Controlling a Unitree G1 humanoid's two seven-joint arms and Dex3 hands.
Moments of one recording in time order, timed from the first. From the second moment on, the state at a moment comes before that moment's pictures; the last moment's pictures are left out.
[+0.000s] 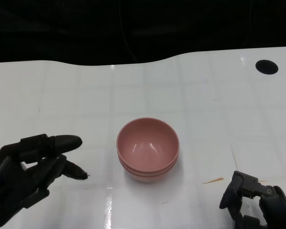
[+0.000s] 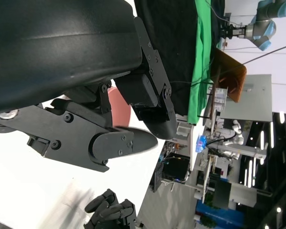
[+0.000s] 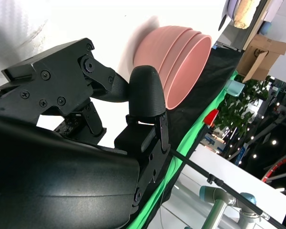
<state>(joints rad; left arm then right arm) 0.18 0.25 0.20 -0.24 -0.61 0.14 -0.52 0.01 -0.13 0.08 0.68 -0.27 -1.05 -0.11</state>
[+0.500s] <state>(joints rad) 0.28 0.15 0.21 -0.21 -0.53 0.05 -0.50 0.01 -0.13 0.08 0.68 -0.28 -1.05 -0.12</state>
